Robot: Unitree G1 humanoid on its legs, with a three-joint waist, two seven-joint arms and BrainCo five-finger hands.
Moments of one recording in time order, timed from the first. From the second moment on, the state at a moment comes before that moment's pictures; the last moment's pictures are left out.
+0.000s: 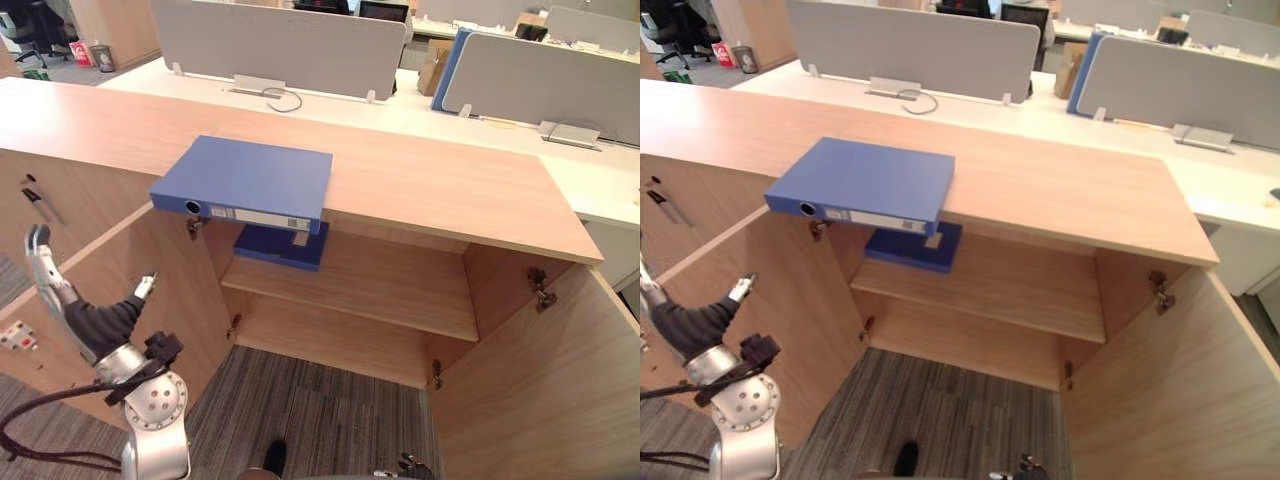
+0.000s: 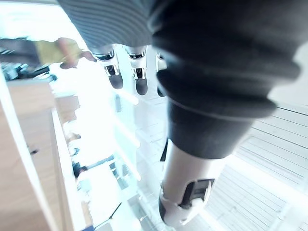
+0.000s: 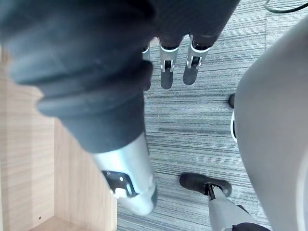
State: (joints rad) left arm 0.17 0.01 0.25 -0.52 0.67 -0.10 0.64; right arm 0.07 -0.04 0.04 1.19 0.21 -0.07 -0.03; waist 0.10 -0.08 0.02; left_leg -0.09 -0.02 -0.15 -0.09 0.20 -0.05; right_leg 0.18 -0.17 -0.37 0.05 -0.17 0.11
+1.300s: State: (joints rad) left arm 0.03 0.18 0.30 -0.51 0.98 0.15 0.81; right arm 0.08 -0.07 0.07 1.14 0.18 -0.11 -0.03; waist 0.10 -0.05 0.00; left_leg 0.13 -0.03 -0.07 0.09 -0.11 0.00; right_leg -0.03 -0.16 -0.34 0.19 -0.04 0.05
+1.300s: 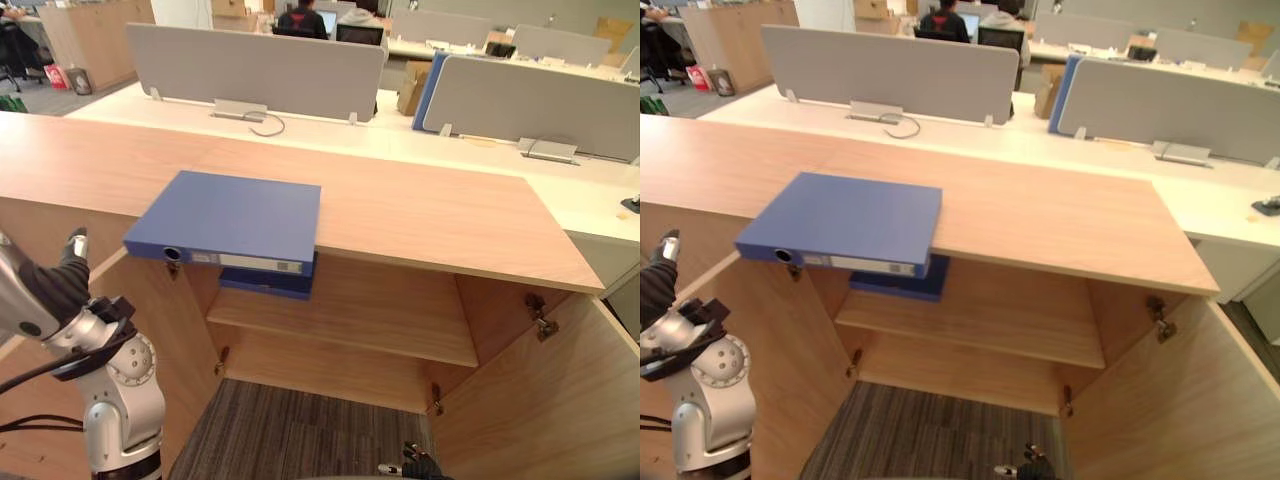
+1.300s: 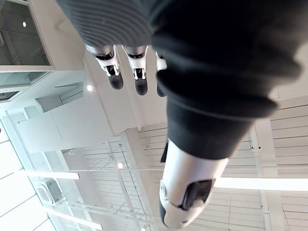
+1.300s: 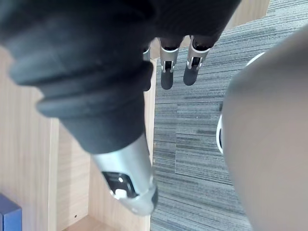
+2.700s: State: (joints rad) left arm 0.04 0.45 0.05 -0.03 1.06 -0.05 0.58; right arm 0.03 -0.08 0.11 1.19 0.14 -0.11 -0.02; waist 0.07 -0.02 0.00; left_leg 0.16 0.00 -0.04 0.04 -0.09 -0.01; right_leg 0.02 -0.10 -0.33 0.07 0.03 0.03
